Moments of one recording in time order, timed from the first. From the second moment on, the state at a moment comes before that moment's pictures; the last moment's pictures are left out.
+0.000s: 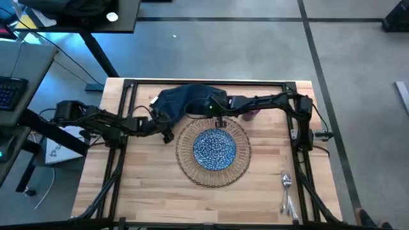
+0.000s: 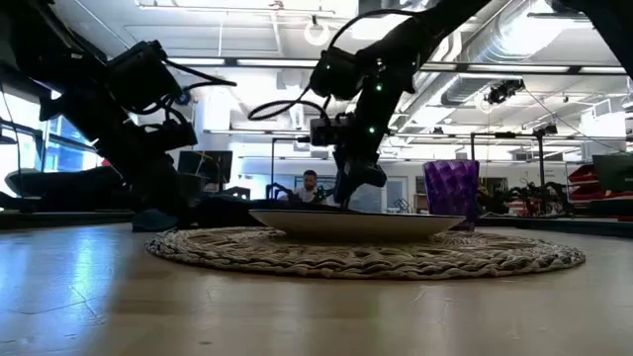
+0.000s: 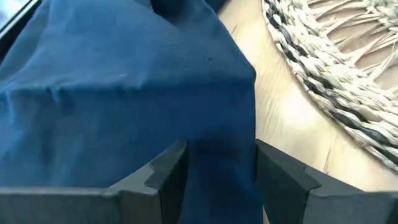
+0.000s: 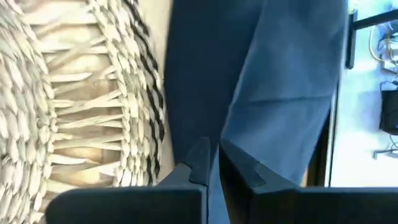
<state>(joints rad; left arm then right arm) 0.13 1.33 0.29 0.19 -0.45 -0.15 -0.25 1.97 1.36 -0.44 0.34 -0.52</state>
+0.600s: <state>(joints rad) 0.13 1.48 0.30 0.32 -0.56 -0.23 -0.24 1.90 1.36 -0.53 0.37 -0.45</state>
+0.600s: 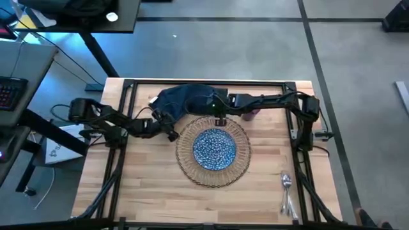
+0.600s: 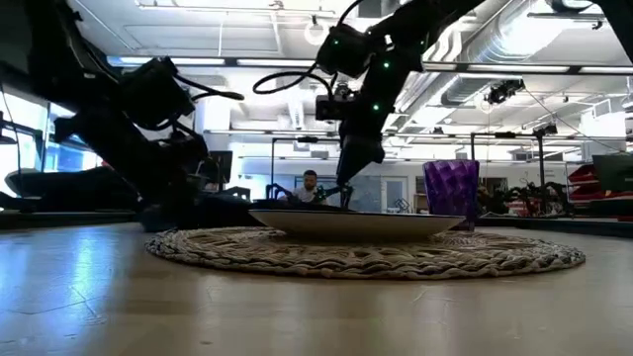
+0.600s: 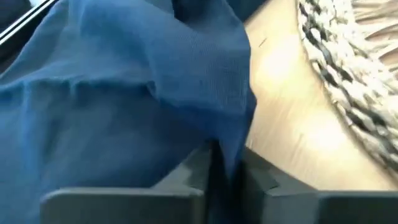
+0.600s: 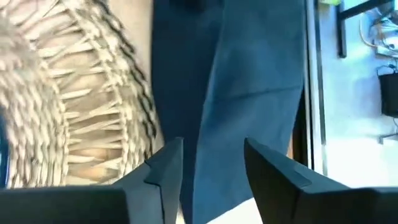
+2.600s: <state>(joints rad) 0.13 0.93 0.66 -0.50 -0.35 0.02 -0.31 1.97 1.13 -0.18 0.39 -0.59</state>
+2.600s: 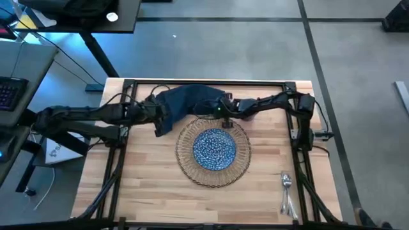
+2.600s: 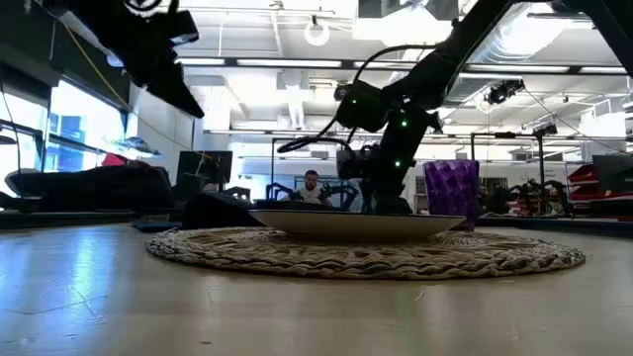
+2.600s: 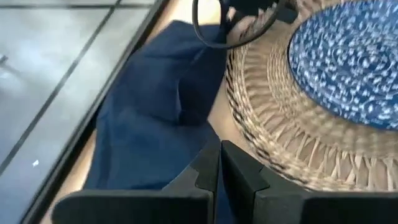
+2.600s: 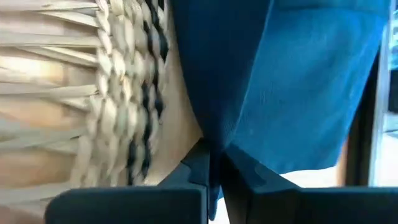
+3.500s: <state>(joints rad) -0.02 0.92 0.08 0.26 -0.46 -0.10 0.04 1.96 1.18 0.13 0.64 -1.15</state>
